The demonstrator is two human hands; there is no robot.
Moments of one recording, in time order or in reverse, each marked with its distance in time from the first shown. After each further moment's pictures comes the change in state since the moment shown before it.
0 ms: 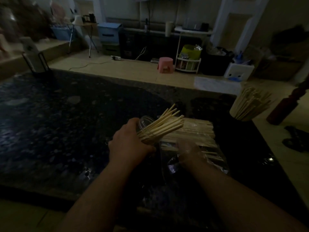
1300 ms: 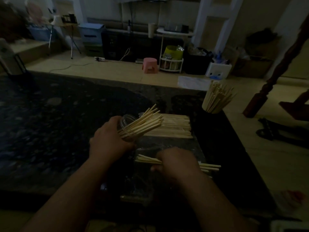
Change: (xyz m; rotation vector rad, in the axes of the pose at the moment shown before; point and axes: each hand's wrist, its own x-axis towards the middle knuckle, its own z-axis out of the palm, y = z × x) left_hand -0.022 0.012 -0.004 0.041 -0.007 0.048; right_hand -0.162 -0.029 -0.069 -0.289 0.050 -0.304
